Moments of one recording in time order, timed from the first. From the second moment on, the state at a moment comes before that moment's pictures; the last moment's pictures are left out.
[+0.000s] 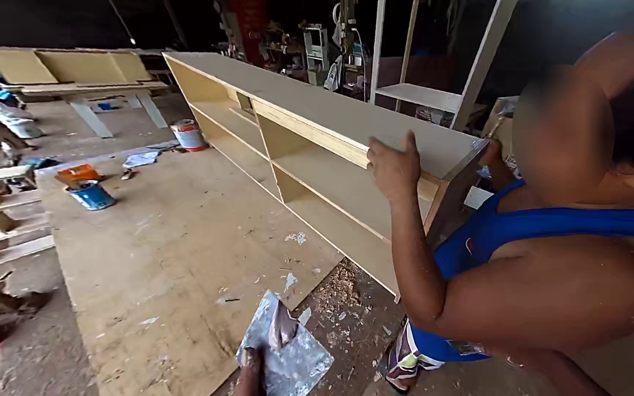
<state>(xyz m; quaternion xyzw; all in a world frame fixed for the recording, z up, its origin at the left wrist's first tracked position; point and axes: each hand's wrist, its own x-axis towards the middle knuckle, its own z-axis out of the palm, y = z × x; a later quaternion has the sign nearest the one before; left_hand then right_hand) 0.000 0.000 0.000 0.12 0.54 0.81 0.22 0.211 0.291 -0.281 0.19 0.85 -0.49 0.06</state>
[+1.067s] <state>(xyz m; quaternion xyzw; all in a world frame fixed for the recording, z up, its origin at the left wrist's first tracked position) -0.038 0.069 -0.147 0.16 0.23 0.94 0.18 0.217 0.328 -0.053 -0.26 0.77 -0.55 -0.20</state>
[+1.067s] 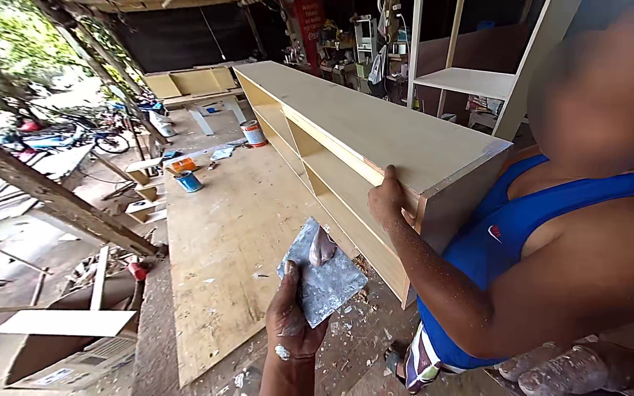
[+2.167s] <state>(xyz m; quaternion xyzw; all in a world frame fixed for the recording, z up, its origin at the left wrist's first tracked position) -0.144 0.218 -0.019 0.28 0.48 0.75 0.36 0.104 0.398 0.013 -0.08 0.91 0.03 -0.41</state>
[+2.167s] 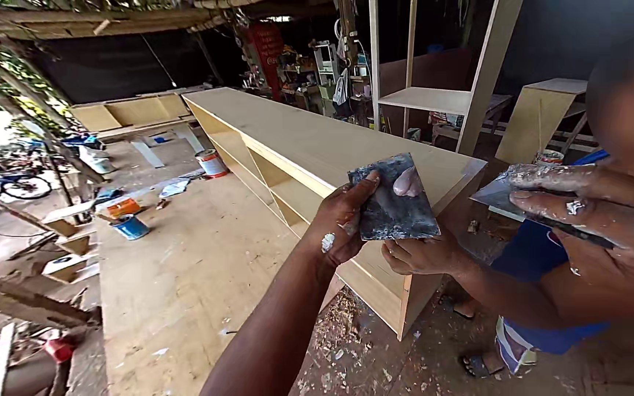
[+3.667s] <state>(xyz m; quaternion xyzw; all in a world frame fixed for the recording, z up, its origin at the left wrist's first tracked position) -0.142 0.109 -0.211 0.02 0.39 0.89 0.24 -0.001 0.441 -0.010 -0.21 0.96 0.01 -0.19</state>
